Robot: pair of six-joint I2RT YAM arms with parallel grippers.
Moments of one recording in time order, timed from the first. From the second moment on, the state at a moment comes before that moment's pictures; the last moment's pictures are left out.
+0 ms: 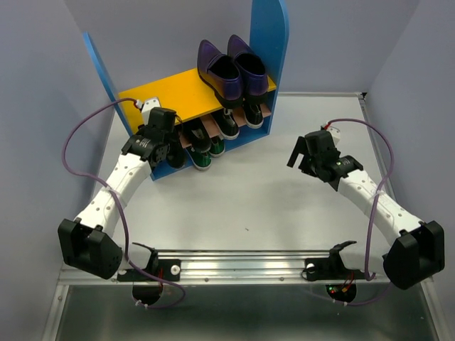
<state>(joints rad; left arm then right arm) -0.34 1.31 1.24 -0.68 -0.46 -0.55 0.39 1.22 0.96 -0.57 0.35 0.66</state>
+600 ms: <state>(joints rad) -0.34 1.11 1.24 -0.74 -0.39 -0.56 0.39 1.22 1.01 -0.57 0.34 0.65</state>
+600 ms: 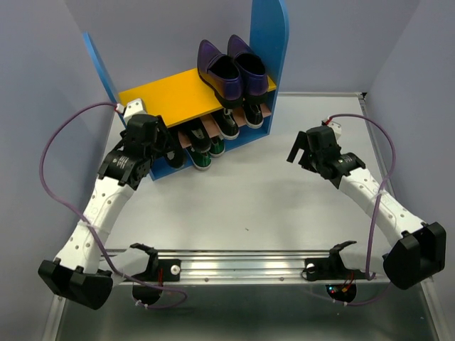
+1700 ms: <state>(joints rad) -0.56 0.99 0.97 -0.78 -0.35 -0.68 0.39 1.25 1.03 -0.57 0.34 0.66</state>
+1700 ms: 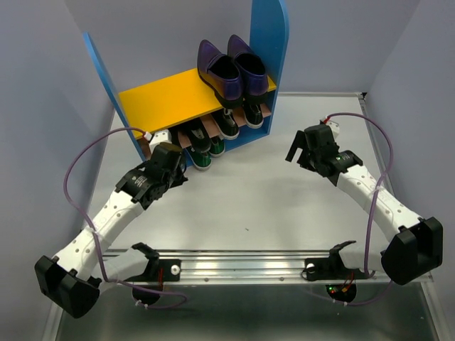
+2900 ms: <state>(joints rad) -0.38 1.13 1.16 -0.69 -0.37 -0.44 0.39 1.18 1.03 -0.57 0.36 0.67</state>
